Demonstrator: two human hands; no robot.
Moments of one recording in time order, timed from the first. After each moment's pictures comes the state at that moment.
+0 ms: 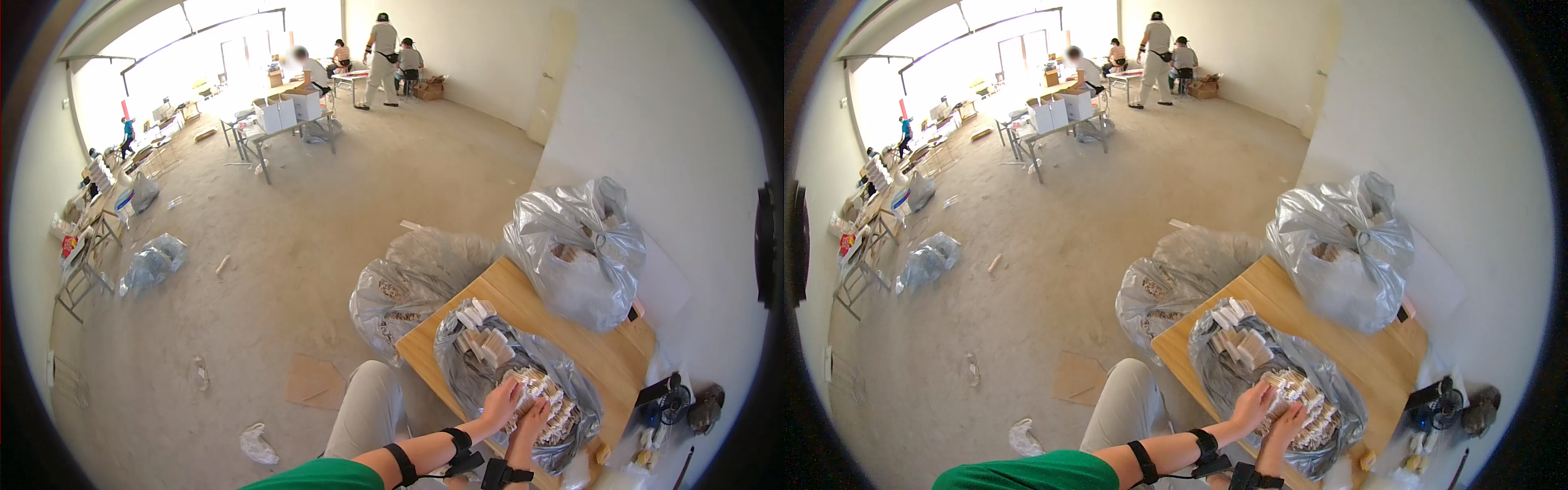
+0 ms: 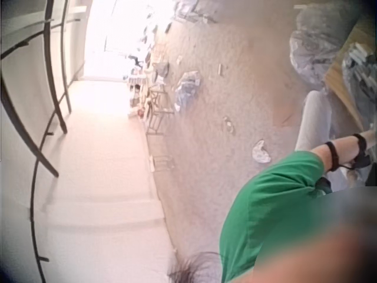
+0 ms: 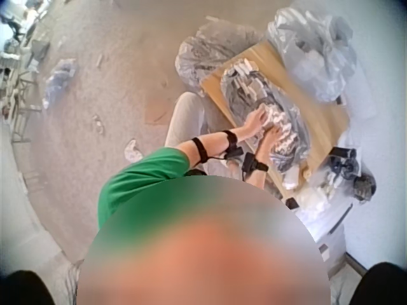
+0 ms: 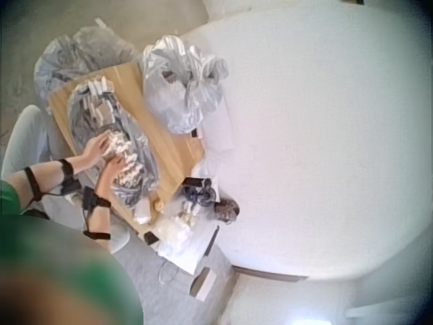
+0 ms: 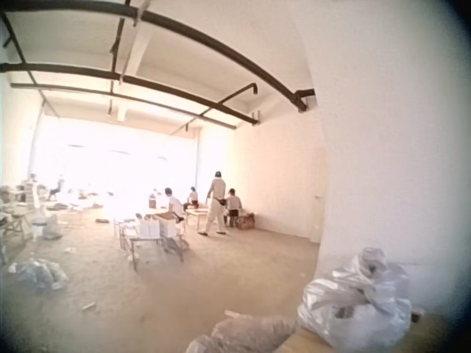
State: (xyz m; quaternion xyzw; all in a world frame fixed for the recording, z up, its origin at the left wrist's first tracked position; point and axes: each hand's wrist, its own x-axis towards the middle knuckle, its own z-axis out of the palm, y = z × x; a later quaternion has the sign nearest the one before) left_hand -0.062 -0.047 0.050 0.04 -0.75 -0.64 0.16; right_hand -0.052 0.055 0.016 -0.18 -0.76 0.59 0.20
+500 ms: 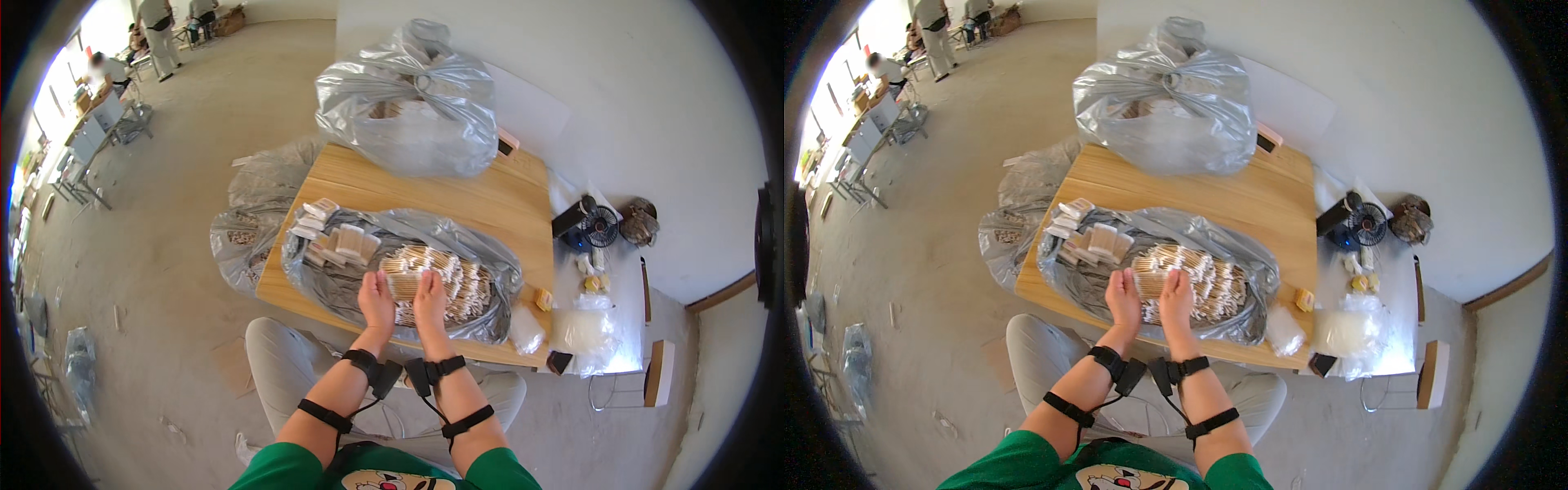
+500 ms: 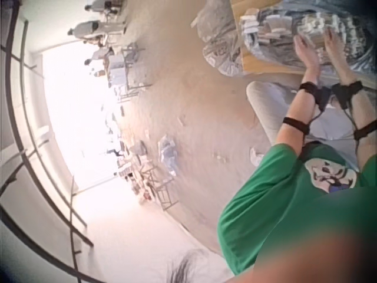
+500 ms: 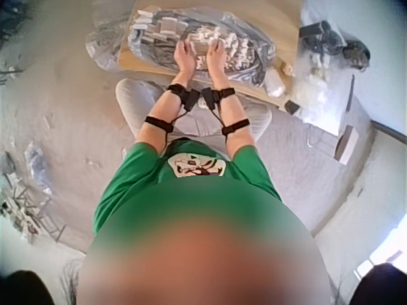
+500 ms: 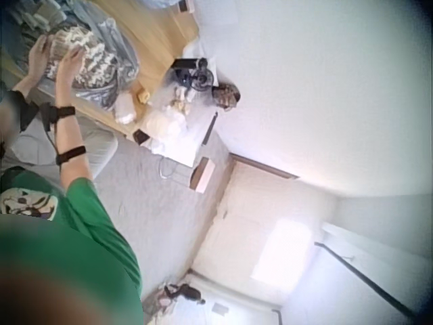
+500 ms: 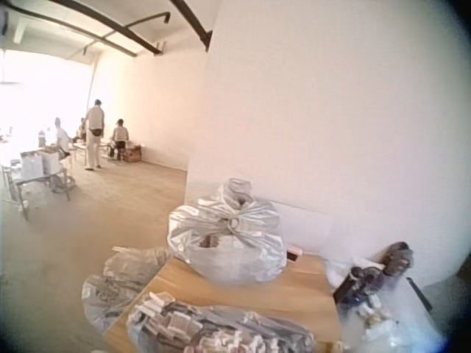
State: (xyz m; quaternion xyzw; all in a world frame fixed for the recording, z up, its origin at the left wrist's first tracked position) left_hand -0.086 -0.054 0.037 0.10 -0.77 -0.60 0.18; right_hand -0.072 0.038 0.040 -0.19 -0.84 0.46 0.23
